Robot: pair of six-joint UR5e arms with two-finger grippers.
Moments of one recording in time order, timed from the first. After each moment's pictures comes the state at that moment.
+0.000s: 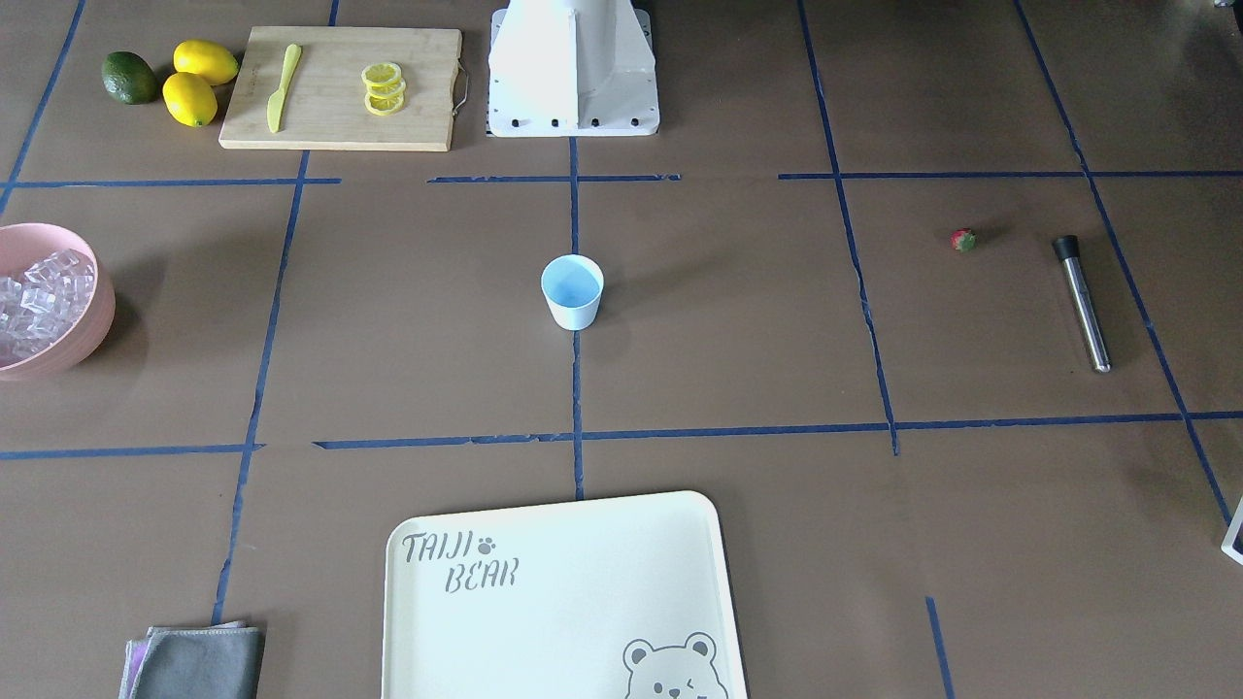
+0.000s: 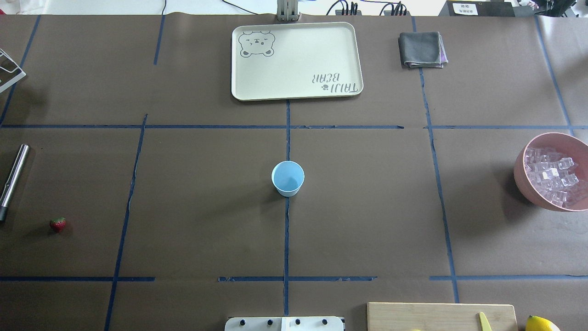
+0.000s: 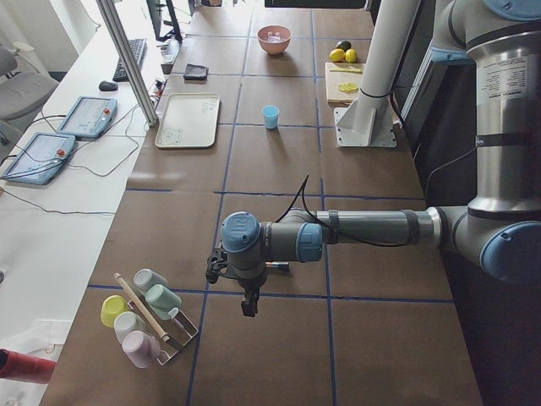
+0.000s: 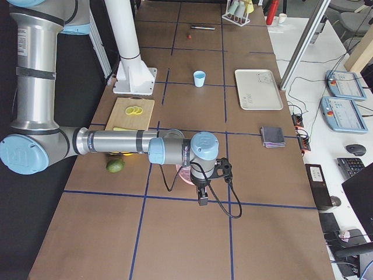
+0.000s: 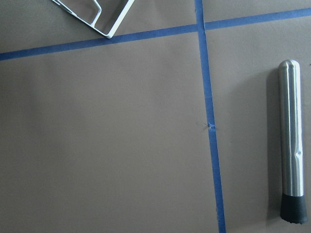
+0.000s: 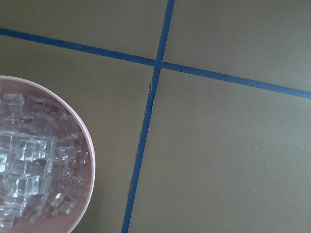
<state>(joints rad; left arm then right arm) -1.52 -1.45 -1.65 -1.58 -2.29 0.11 1.57 -1.69 1.73 -1.60 2.29 -0.18</state>
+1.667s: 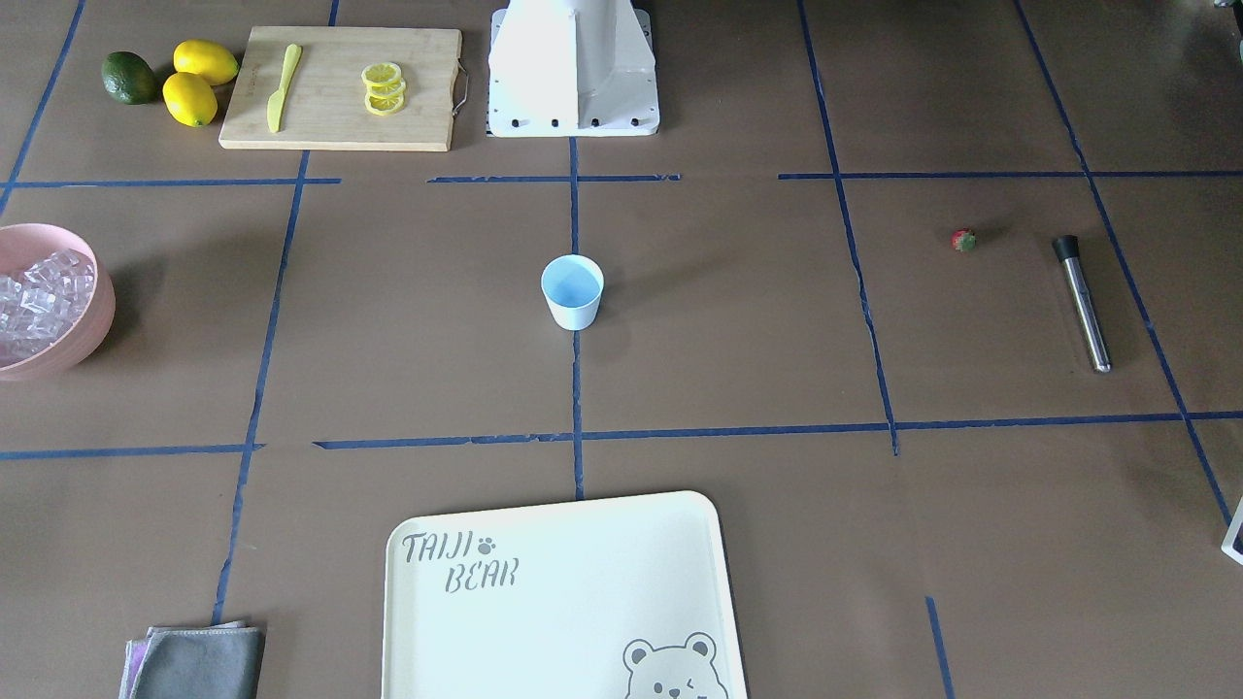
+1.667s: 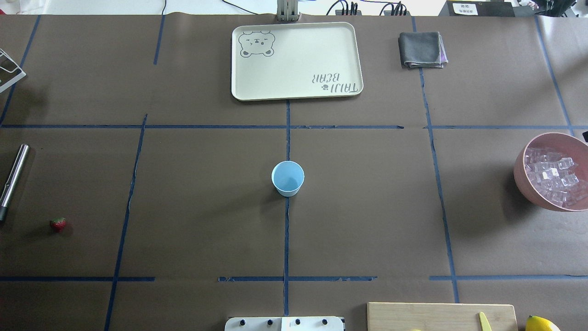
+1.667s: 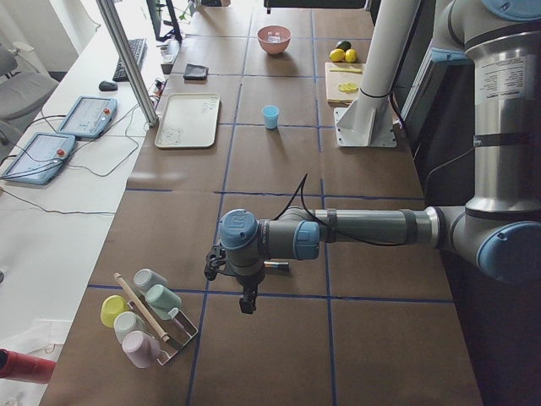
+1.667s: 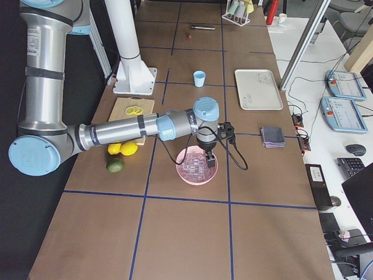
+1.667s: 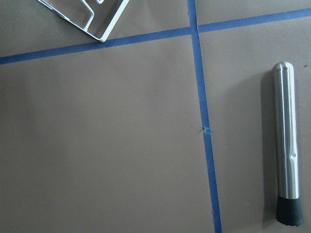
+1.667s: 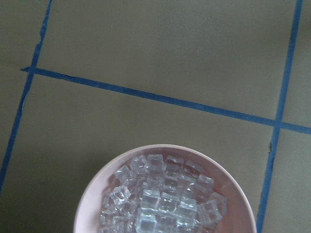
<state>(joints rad) -1.51 -1.46 -1.66 -1.58 -2.29 0.11 1.31 -1.69 1.89 -1.36 2.32 0.27</state>
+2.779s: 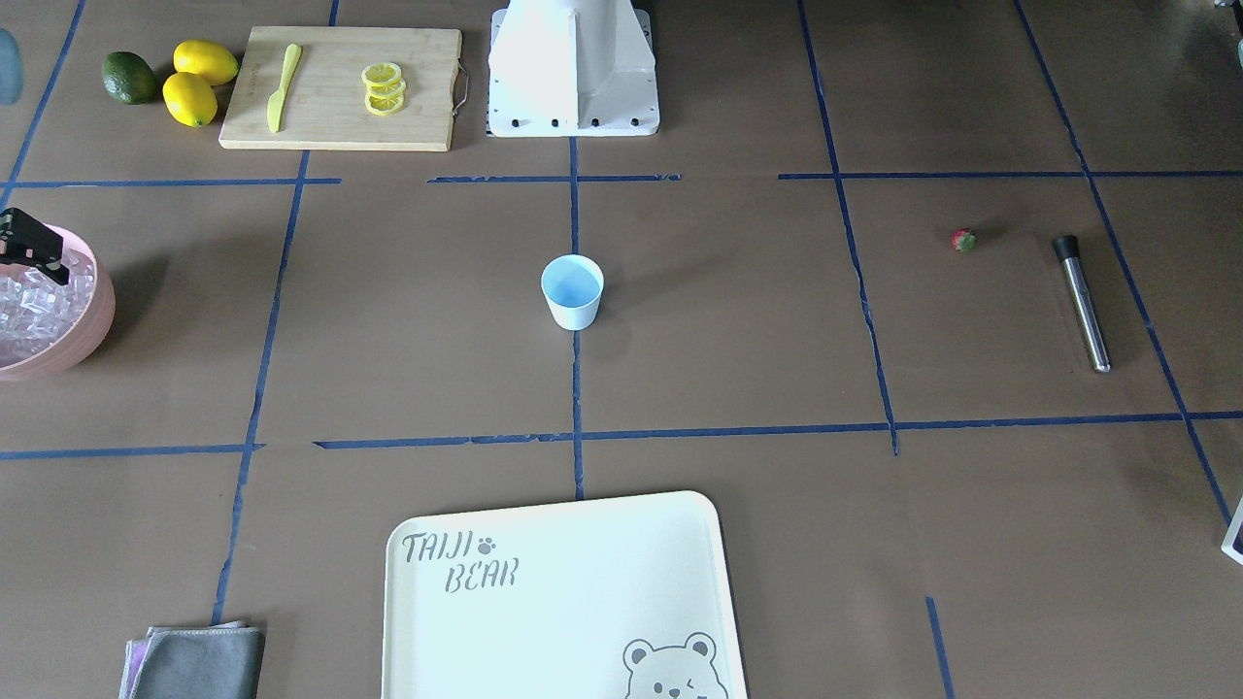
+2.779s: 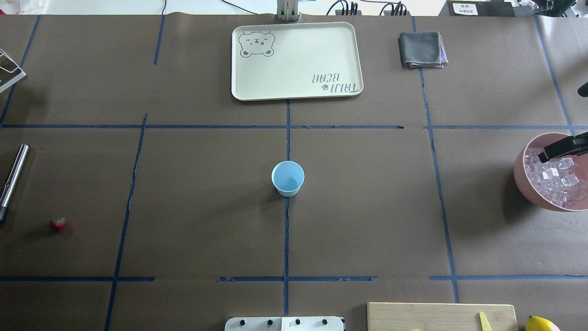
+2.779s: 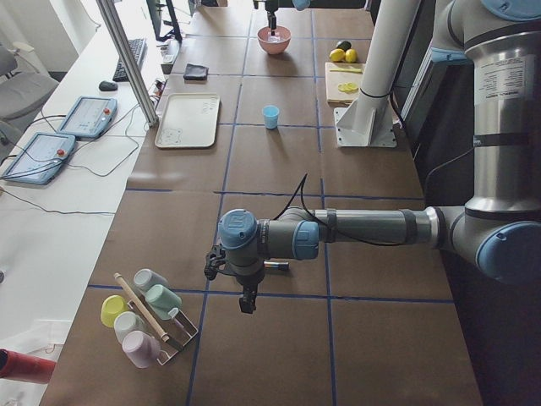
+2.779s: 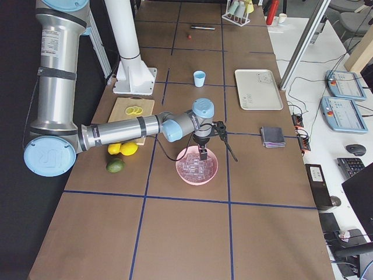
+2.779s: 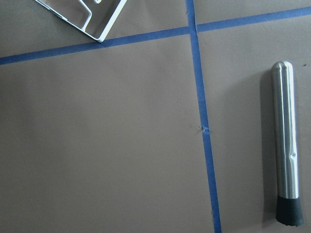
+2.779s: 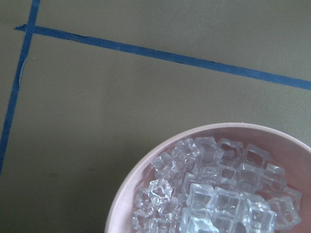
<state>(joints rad) -1.51 -1.46 -1.66 -1.58 -2.29 0.11 1.12 -1.69 1.85 -1.30 2.25 0.40</state>
